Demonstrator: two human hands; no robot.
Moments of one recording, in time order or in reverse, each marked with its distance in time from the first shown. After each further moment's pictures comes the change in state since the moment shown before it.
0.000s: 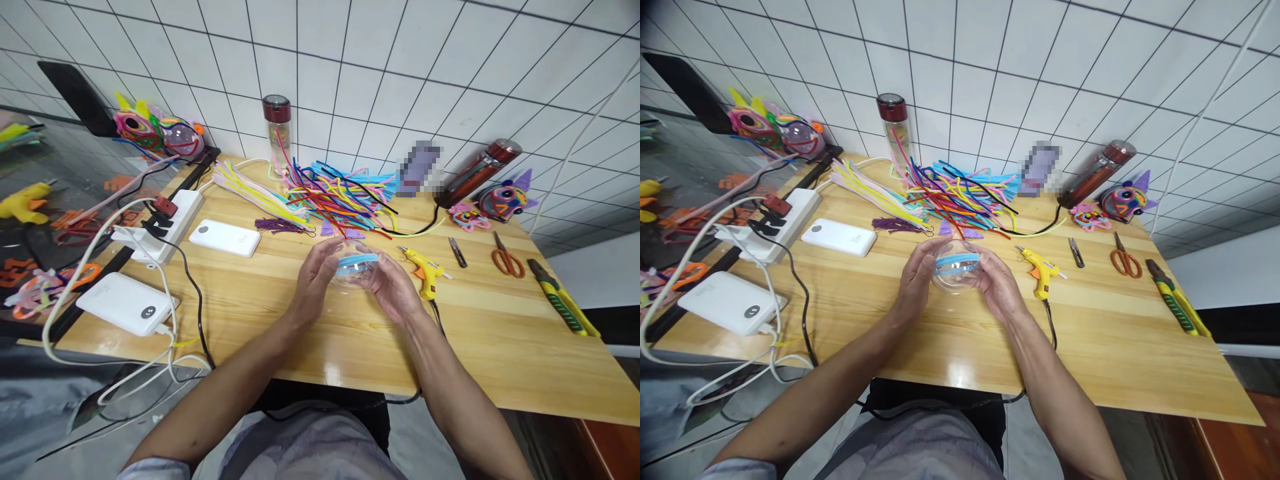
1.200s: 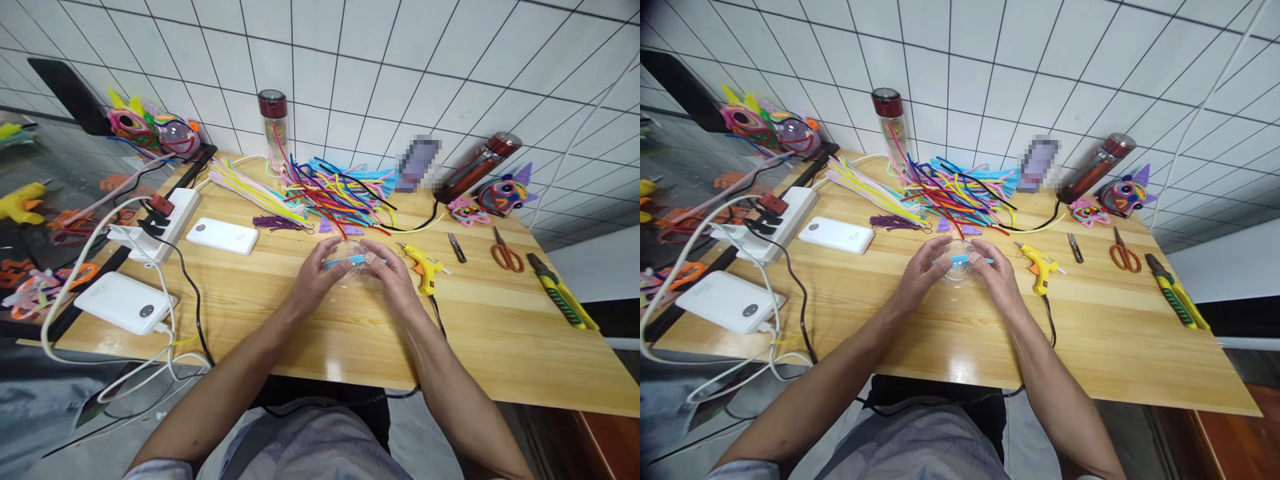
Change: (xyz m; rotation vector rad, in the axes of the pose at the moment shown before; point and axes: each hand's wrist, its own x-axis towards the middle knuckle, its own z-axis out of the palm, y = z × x) left_hand 0.007 -0.008 -0.013 0.152 -0.112 -0.250; right_hand 0.003 0.001 -0.011 -0.445 0.150 -0.111
